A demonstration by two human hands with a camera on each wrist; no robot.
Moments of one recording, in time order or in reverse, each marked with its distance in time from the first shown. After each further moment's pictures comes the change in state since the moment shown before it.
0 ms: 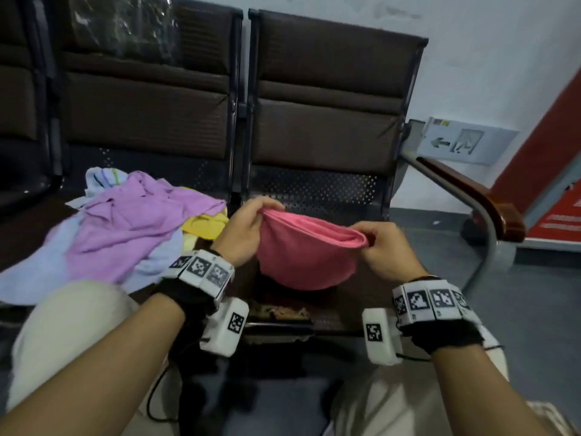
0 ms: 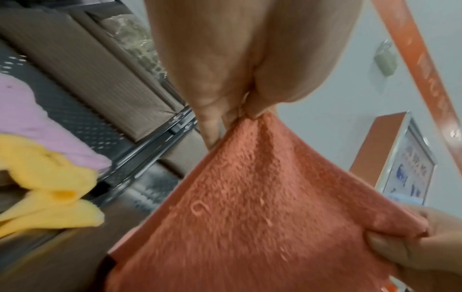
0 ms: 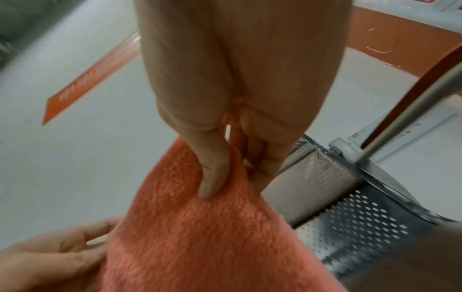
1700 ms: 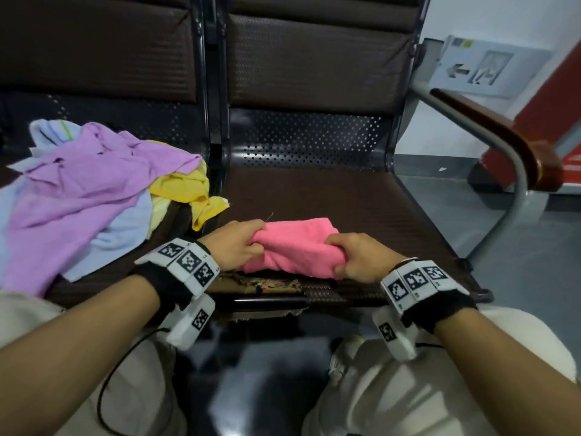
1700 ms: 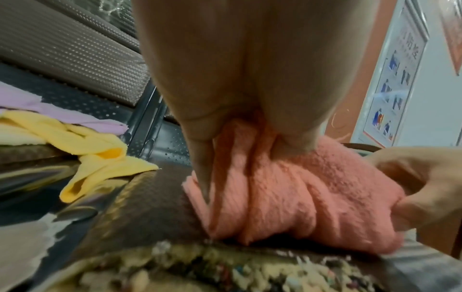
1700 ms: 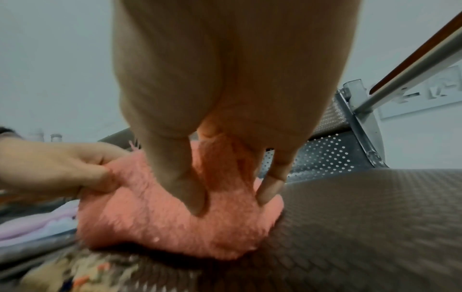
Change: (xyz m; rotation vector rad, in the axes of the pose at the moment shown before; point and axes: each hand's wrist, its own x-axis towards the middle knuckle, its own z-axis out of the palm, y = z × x) left_hand -0.008 -0.075 0.030 0.564 -0.636 -0.208; right_hand 0.000 0.074 0.054 -0.376 -0.588 0.123
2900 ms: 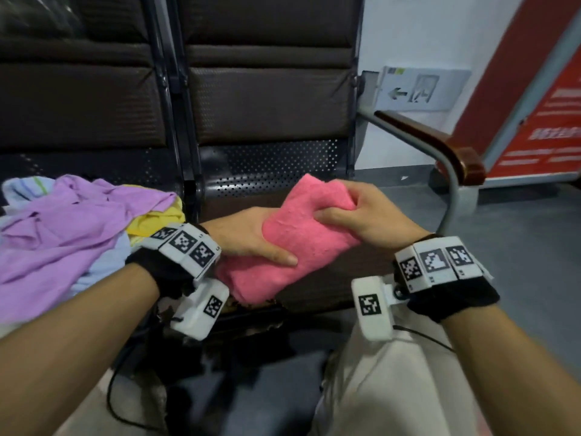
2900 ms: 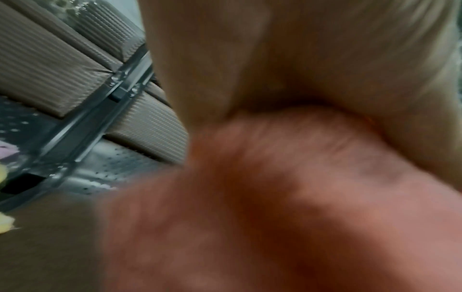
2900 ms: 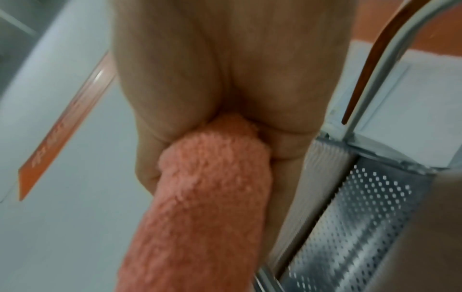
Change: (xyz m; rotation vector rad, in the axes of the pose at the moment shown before) left_hand 0.004 0.089 -0.047 -0.473 -0.230 0.261; right_hand -0.075 -0.041 -0.083 0.681 0.463 -0.180
